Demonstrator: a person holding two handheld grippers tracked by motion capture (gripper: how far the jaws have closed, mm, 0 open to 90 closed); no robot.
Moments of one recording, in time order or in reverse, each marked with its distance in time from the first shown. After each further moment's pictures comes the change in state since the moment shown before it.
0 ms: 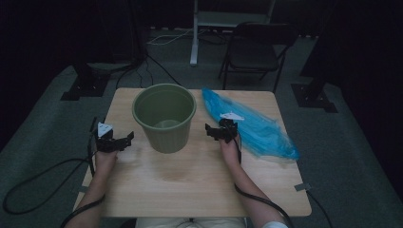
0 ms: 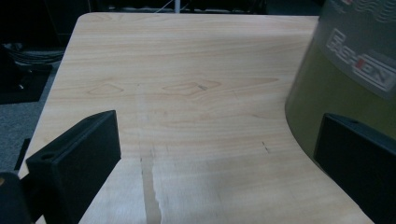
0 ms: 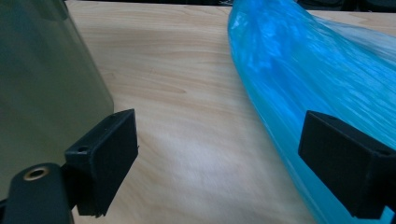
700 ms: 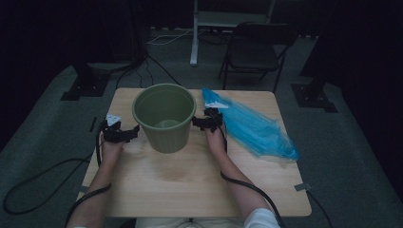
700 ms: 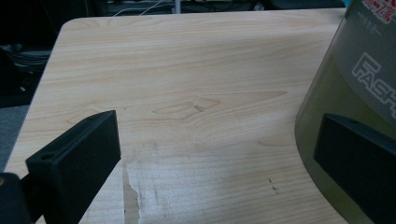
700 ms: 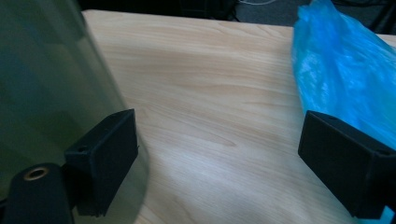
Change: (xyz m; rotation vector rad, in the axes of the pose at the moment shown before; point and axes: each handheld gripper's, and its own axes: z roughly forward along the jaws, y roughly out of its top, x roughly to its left) left arm -0.009 0.023 0.030 0.047 0.009 0.037; right arm 0.032 0.036 0.043 0.016 0.071 -0.008
